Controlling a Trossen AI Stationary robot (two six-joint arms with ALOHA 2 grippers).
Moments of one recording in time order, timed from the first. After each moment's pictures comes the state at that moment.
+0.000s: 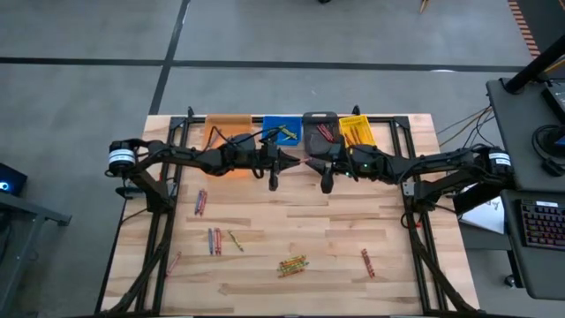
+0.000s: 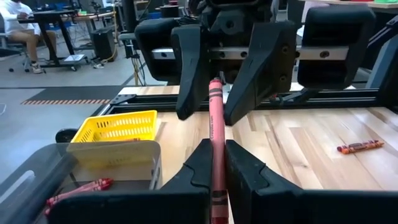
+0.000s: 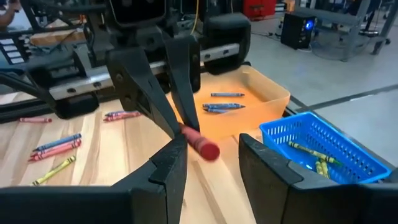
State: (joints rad) left arm 0.24 1.62 0.84 0.64 0.19 0.09; right arm -0.16 1.27 0.63 0.45 0.13 0.09
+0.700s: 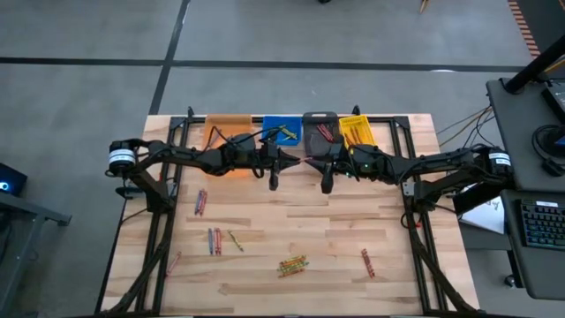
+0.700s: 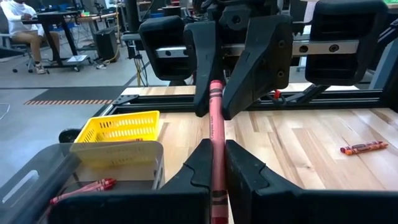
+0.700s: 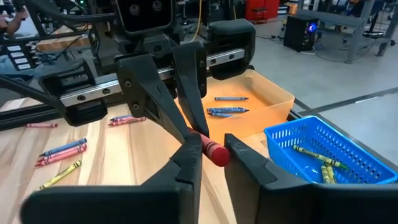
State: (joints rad) left arm 0.24 1.62 0.84 0.64 0.18 0.09; right arm -0.16 1.27 0.63 0.47 0.13 0.10
